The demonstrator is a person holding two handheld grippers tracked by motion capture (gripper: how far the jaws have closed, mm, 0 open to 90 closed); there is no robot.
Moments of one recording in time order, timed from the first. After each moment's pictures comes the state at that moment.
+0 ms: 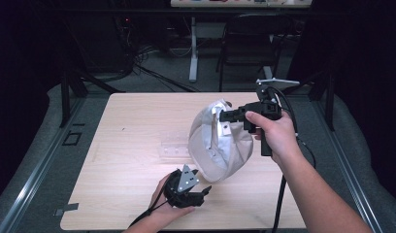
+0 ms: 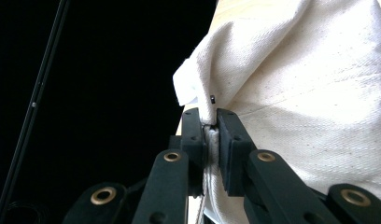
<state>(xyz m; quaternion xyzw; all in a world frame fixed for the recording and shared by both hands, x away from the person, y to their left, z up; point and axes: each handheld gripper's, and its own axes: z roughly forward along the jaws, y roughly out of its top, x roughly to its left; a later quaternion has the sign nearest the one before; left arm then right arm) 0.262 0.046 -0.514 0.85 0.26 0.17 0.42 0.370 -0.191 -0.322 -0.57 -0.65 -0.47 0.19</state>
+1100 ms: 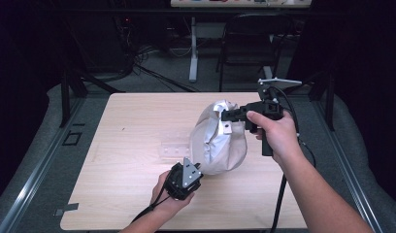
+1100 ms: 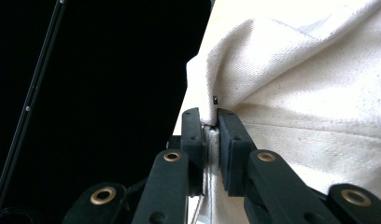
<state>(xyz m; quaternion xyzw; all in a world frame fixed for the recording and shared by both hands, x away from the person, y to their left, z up) 0.273 0.053 -0.497 0.83 0.28 0.25 0.40 0.369 -0.194 -0.321 -0.58 -0.64 -0.47 0.18</state>
